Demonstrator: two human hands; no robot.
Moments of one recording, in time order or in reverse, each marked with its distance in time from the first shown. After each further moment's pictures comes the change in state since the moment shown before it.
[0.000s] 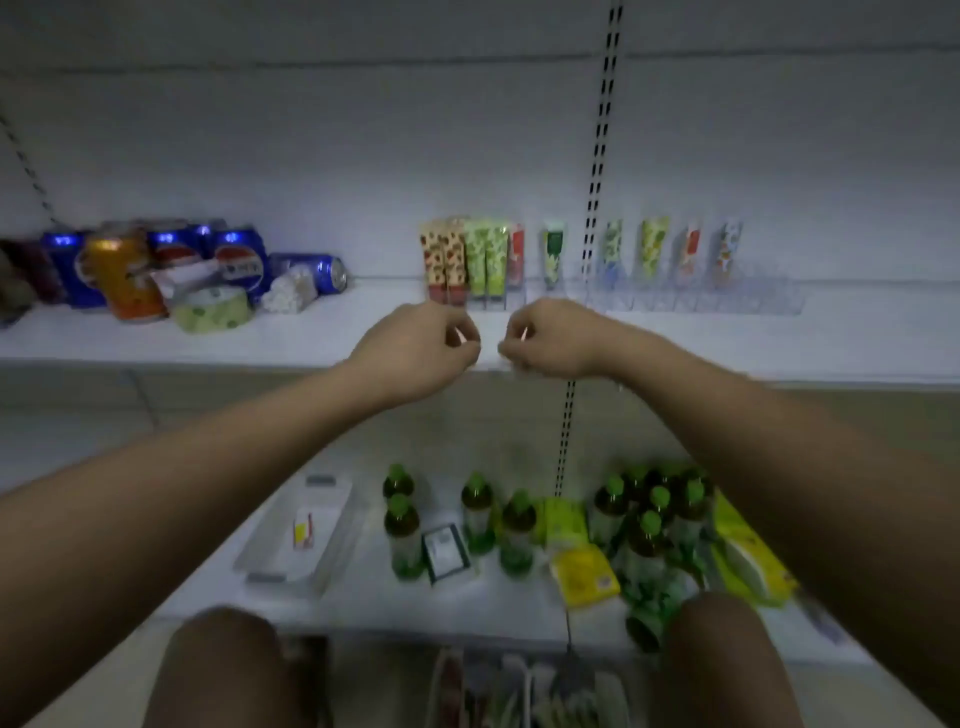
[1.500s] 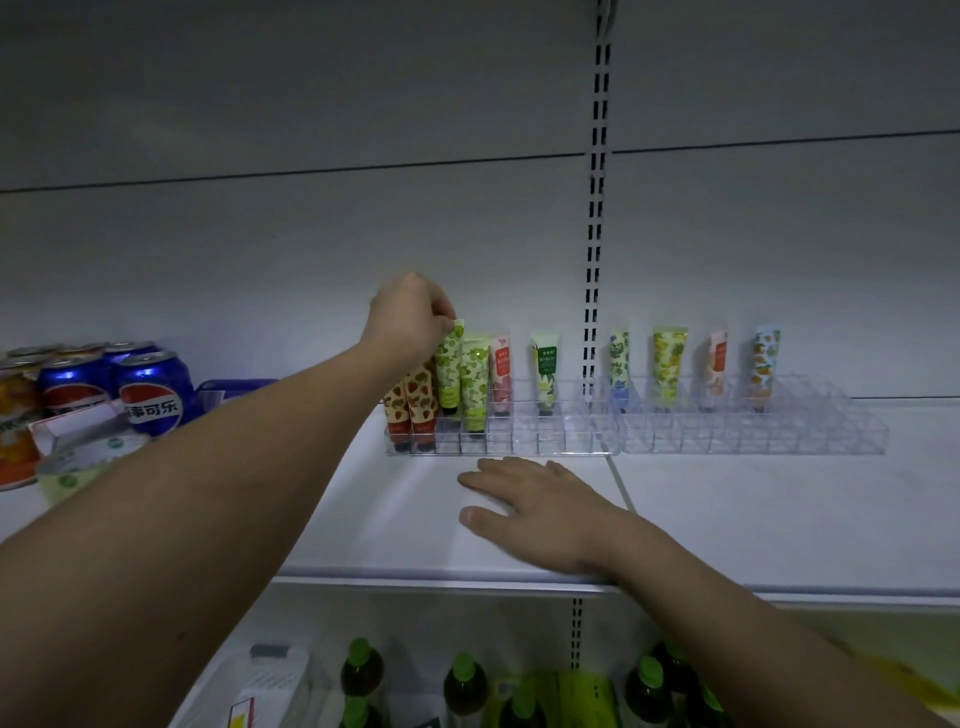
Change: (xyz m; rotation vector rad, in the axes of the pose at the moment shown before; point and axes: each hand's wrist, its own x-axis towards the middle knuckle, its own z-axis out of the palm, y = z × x) left_hand 0.234 -0.025 0.004 -0.064 0.372 -0.076; right_hand 0.085 0.079 0.045 0.015 -0.109 -0.099
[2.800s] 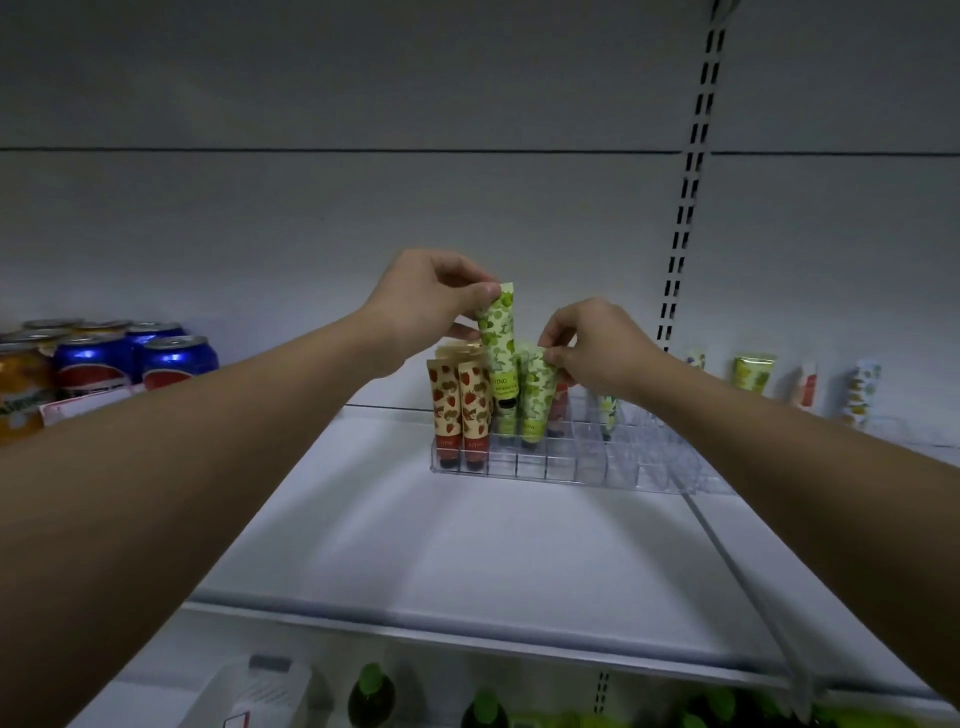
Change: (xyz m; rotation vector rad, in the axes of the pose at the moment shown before) left_hand 0.001 -0.035 -0.044 -0.683 -0.155 -0.057; right_hand 0.105 -0.011 -0.106 0.079 0.490 0.061
